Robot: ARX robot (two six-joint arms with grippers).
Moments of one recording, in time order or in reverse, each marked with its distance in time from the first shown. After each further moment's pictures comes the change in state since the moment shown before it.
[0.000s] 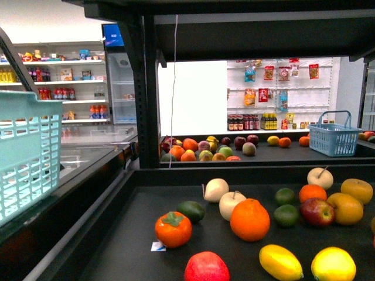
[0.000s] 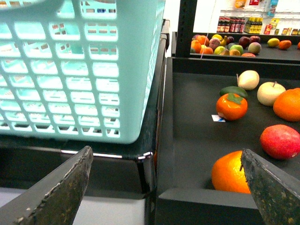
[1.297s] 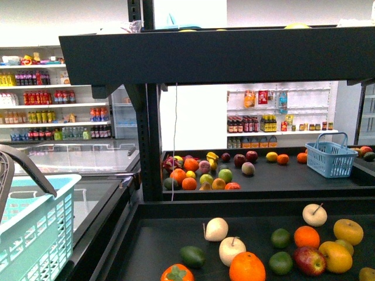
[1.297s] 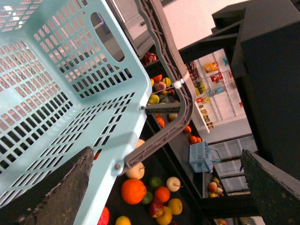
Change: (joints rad) left arm 0.369 1.086 0.492 0.449 0.419 -1.032; right arm 0.000 0.000 0.000 0.000 0.000 0.000
